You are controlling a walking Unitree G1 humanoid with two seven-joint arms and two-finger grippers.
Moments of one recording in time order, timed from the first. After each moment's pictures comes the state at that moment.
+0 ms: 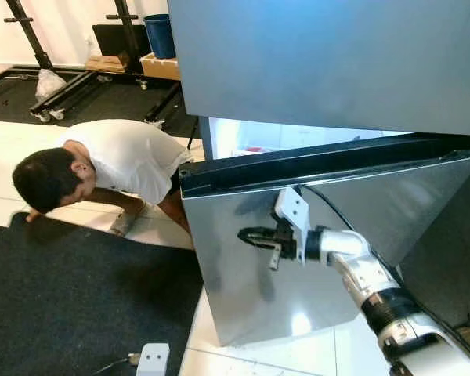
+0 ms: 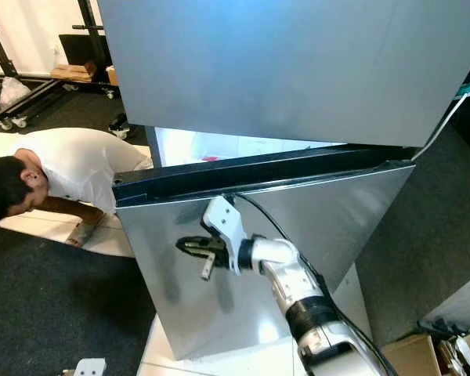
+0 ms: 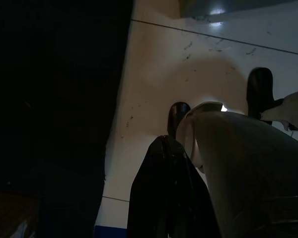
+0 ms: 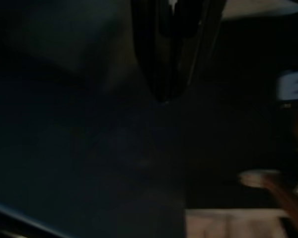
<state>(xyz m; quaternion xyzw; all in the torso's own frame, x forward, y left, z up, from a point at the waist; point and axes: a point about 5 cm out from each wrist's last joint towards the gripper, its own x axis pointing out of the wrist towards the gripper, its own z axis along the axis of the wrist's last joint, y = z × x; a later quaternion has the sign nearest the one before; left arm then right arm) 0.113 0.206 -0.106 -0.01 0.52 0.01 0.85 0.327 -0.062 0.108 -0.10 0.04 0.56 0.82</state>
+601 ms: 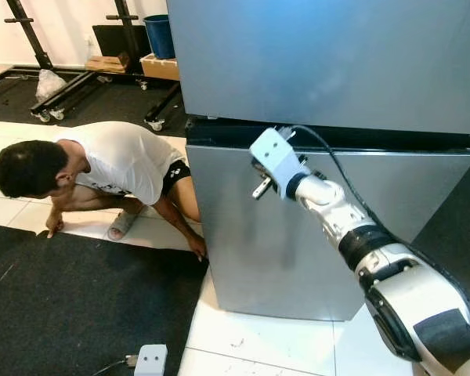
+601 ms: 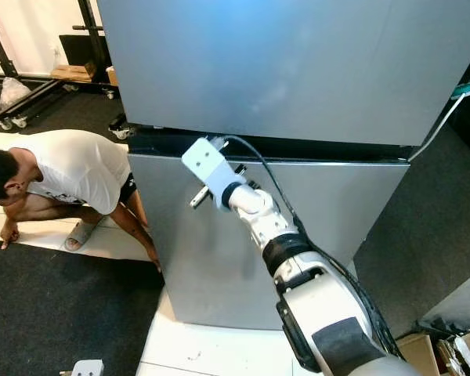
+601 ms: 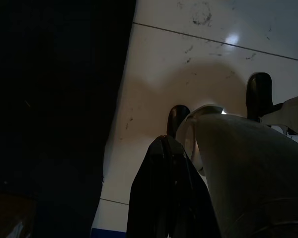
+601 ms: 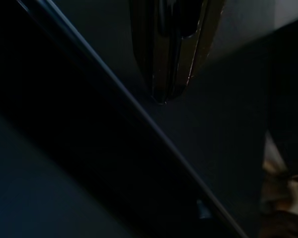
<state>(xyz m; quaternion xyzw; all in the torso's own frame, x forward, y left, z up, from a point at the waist) 0.108 0.207 -0.106 -0.02 0.51 0.01 0.86 0.392 -0.064 0.171 -0.23 -0.01 0.28 0.93</state>
